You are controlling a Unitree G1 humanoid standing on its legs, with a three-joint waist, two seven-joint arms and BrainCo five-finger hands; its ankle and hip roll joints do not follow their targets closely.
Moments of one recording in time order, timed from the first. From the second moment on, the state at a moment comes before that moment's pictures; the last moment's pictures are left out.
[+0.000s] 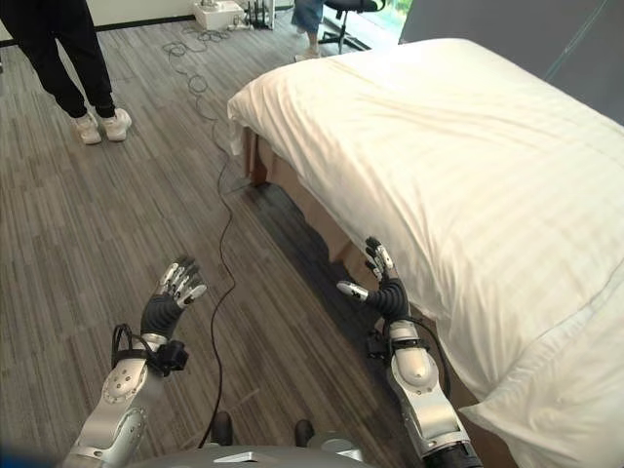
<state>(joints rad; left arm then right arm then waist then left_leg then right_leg) 0.19 0.35 -0.16 0.03 -0.47 -0.22 0.07 0.13 -0.30 0.21 0.01 0.18 -0.26 -0.16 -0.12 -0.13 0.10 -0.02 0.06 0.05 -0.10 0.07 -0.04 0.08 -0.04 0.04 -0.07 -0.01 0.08</state>
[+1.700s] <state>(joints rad) 0.27 0.36 0.01 0.12 -0.30 -0.11 0.02 0.21 -0.38 -0.03 0.13 0.11 -0.09 -0.05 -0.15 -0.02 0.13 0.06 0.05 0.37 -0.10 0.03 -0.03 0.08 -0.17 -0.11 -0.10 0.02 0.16</state>
